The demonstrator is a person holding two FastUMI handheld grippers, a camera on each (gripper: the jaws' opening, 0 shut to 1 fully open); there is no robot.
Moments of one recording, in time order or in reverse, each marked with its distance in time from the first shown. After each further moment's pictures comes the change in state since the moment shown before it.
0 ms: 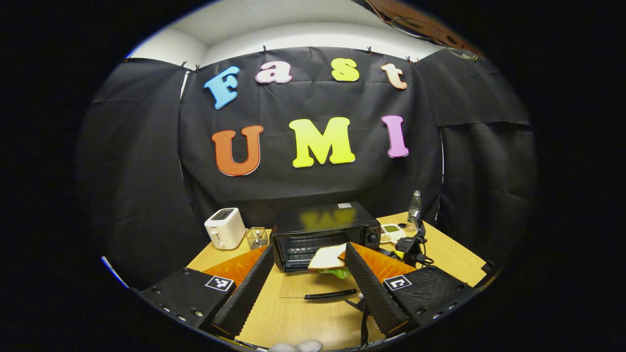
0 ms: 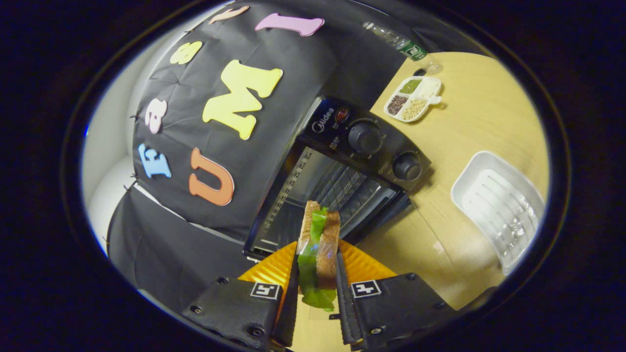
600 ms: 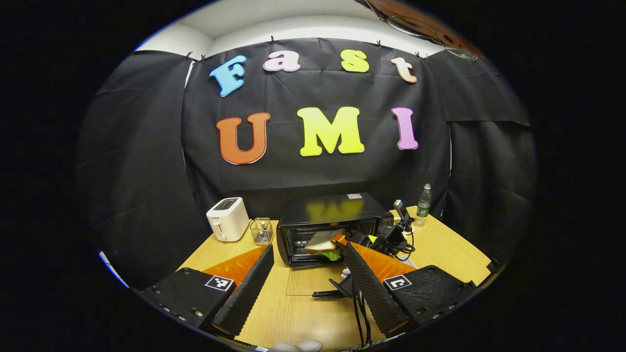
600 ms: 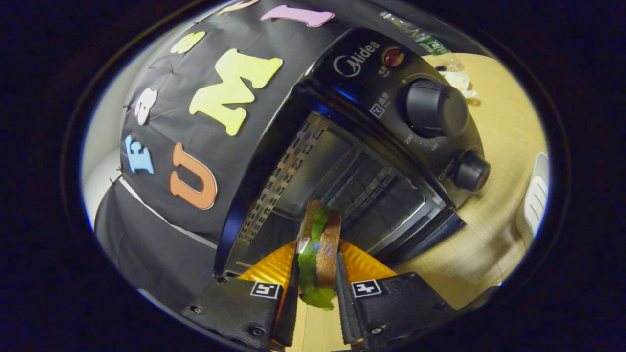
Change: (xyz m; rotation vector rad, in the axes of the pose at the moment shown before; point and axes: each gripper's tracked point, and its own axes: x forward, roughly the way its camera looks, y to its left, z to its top) left arm 0.025 0.022 -0.023 -0.031 0.054 0.024; right arm 0.085 -0.009 0.009 -0.113 -0.039 -0.068
